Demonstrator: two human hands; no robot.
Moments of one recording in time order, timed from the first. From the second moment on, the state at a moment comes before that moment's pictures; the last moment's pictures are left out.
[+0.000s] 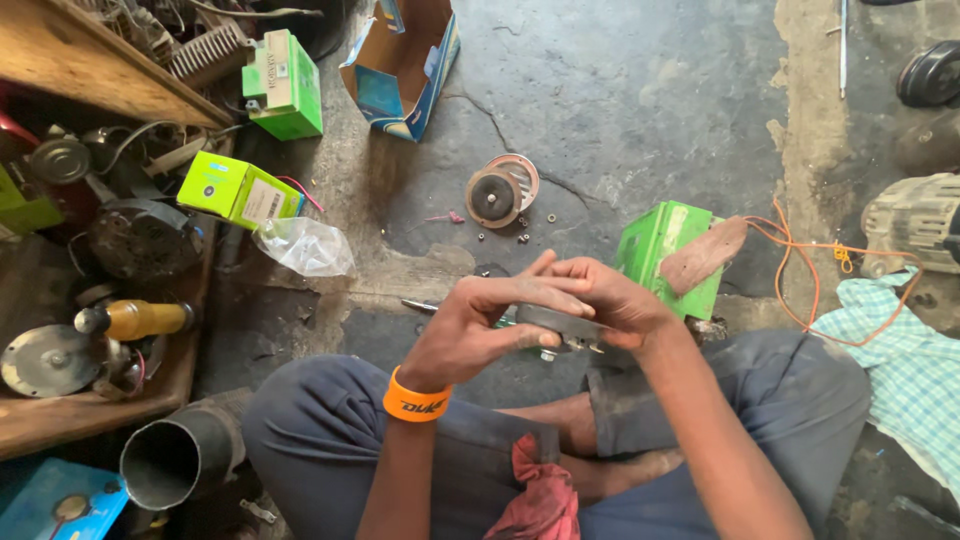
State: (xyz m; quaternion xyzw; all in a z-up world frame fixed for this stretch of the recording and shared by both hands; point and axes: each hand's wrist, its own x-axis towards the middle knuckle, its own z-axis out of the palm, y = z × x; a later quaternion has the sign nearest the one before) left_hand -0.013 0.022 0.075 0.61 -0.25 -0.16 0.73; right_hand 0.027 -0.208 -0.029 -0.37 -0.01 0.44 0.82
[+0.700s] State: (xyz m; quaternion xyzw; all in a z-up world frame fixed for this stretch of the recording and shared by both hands) left_hand -0.008 0.051 0.021 0.50 0.01 -0.03 0.87; right_hand -0.052 -0.135 -0.054 -0.92 -0.26 0.09 0.27
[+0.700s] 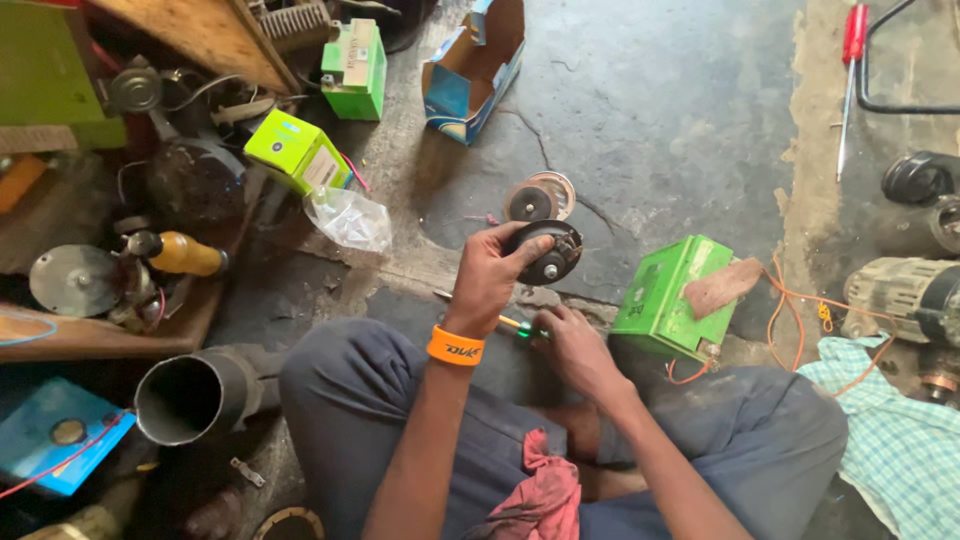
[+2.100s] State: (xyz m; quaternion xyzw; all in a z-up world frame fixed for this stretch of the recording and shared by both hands) left_hand -0.022 0.016 0.029 0.79 0.04 0.04 0.61; right_hand -0.145 -0.220 0.091 -0.89 0.12 0.11 0.43
